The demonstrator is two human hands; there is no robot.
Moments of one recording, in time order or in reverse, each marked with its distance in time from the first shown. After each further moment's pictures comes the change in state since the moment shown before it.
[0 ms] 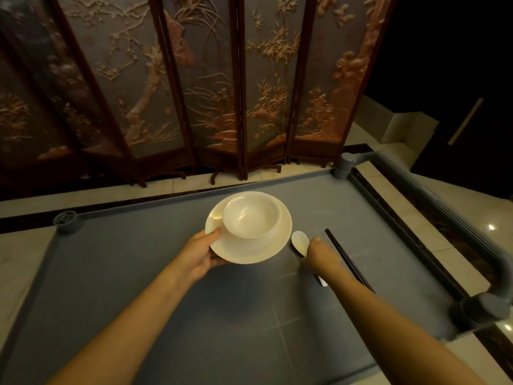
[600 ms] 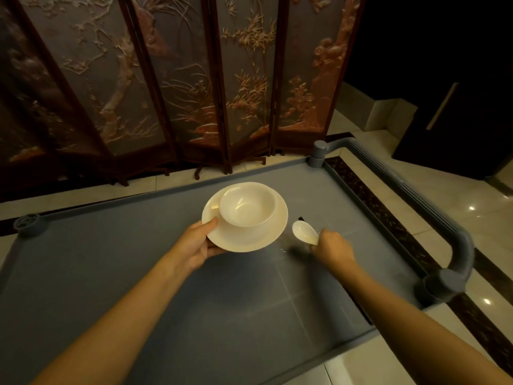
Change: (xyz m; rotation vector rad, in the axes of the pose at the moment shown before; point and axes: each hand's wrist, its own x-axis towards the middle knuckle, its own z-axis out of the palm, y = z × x) left_hand 0.008 -0.012 0.056 0.051 -0.031 0.002; right_hand -0.015 0.078 -0.029 0.021 0.186 -0.030
